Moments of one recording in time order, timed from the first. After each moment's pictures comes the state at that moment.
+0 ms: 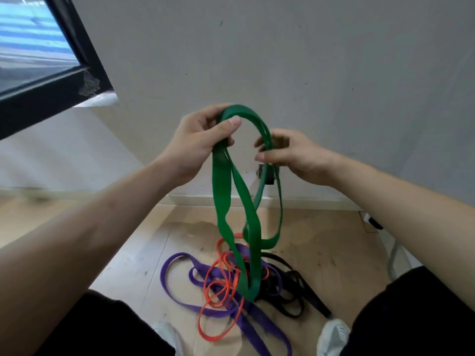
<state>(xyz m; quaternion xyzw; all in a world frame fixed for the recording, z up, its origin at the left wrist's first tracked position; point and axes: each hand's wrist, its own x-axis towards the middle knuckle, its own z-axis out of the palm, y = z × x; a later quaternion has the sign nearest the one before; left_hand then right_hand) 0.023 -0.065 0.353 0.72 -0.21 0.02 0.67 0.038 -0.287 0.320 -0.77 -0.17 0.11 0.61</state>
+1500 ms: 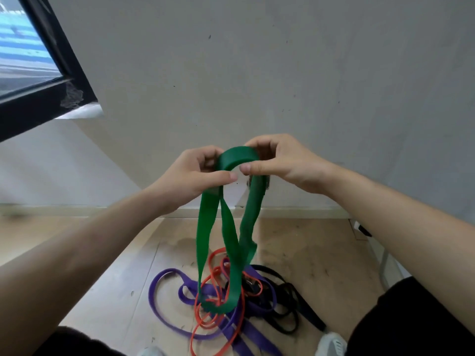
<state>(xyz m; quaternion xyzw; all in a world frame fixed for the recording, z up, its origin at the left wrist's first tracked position) 0.019 -0.055 0.331 0.77 -0.22 -0.08 0.59 0.026 -0.279 0.343 -0.77 -0.23 0.08 0.58</state>
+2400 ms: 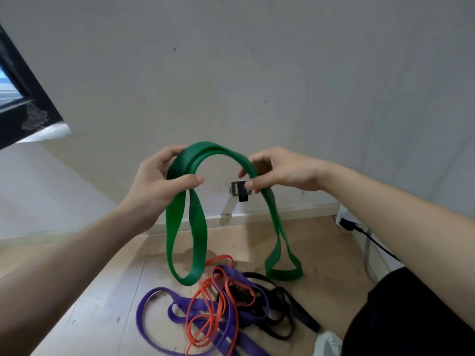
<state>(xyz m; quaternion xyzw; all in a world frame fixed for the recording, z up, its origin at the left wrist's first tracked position) 0.022 -0.057 0.329 0.75 -0.16 0.02 0.64 0.034 -0.327 0.338 -0.85 -0.17 0.17 0.47</state>
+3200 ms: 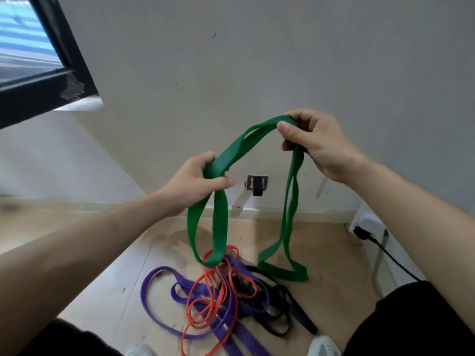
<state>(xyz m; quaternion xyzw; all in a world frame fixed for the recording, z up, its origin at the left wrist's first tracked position) 0.028 -0.057 0.304 0.83 -0.15 -0.05 0.54 0.035 -0.316 0.357 -0.75 -0.15 -0.06 0.64</state>
